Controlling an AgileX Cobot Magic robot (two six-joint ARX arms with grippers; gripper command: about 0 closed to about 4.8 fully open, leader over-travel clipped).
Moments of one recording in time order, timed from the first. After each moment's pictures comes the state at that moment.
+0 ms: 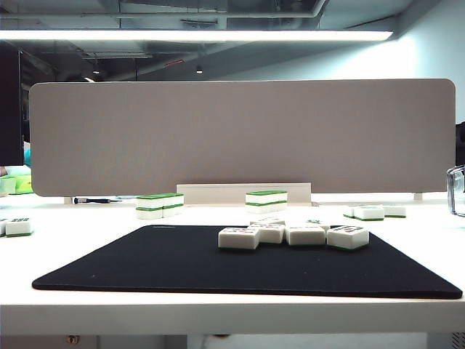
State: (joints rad) left arm 0.04 0.00 0.06 -0.20 0.04 -0.24; right arm -0.01 0.01 0.91 -1.25 -0.47 0.10
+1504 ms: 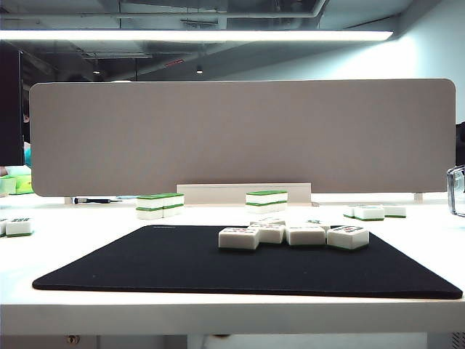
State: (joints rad) left arm 0.04 0.51 0.59 -0.17 0.34 -0.24; right arm -0.01 0.01 0.91 -1.25 -0.47 0.10
